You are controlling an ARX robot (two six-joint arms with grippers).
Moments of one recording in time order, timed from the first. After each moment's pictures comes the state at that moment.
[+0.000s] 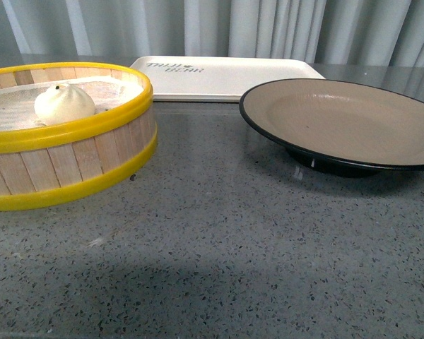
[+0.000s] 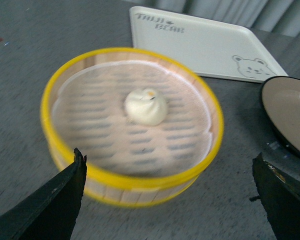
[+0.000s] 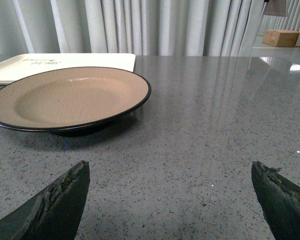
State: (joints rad) left arm -0.22 0.84 0.70 -0.14 -0.03 -0.19; right arm 0.00 0.00 0.01 0.00 0.00 0.00
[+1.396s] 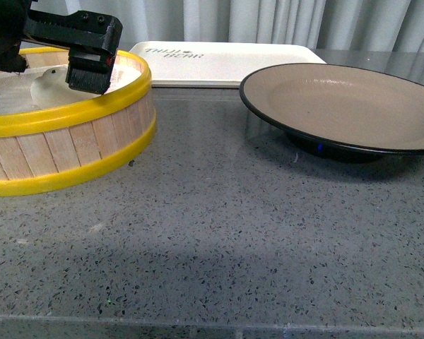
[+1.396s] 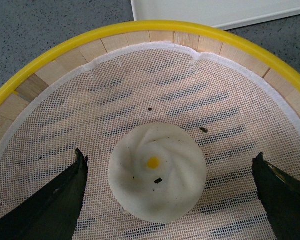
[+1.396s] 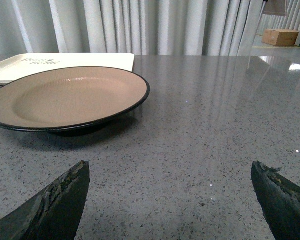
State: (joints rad) left arm -0.26 1.57 1.13 -0.15 -0.21 0.05; right arm 0.00 0.00 0.01 0.00 0.00 0.00
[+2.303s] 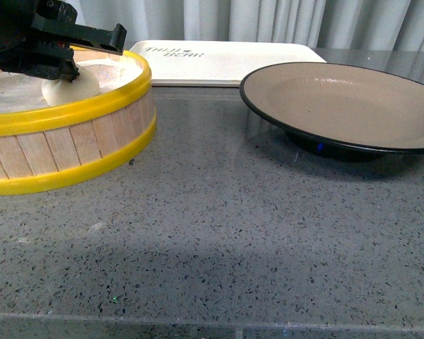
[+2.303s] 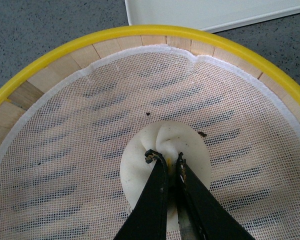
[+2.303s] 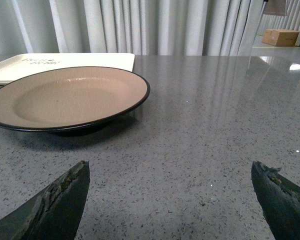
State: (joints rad) left arm -0.27 1.59 1.16 -0.18 -0.22 0.05; right arm 0.00 0.00 0.01 0.00 0.00 0.00
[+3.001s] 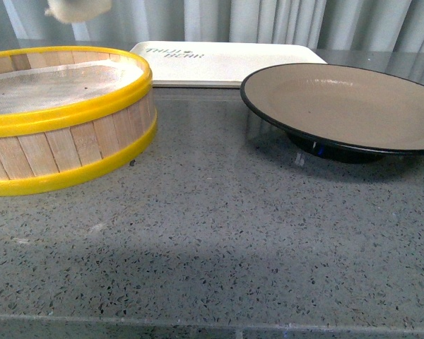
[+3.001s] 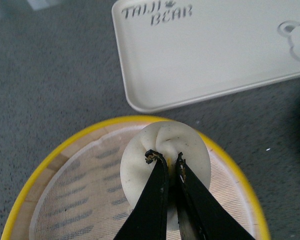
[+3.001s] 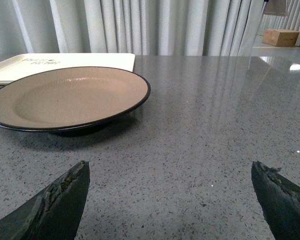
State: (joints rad) left arm -0.31 1.56 1.36 -0.28 -0.21 0.08; right arm 0.00 0.00 0.01 0.00 0.00 0.00
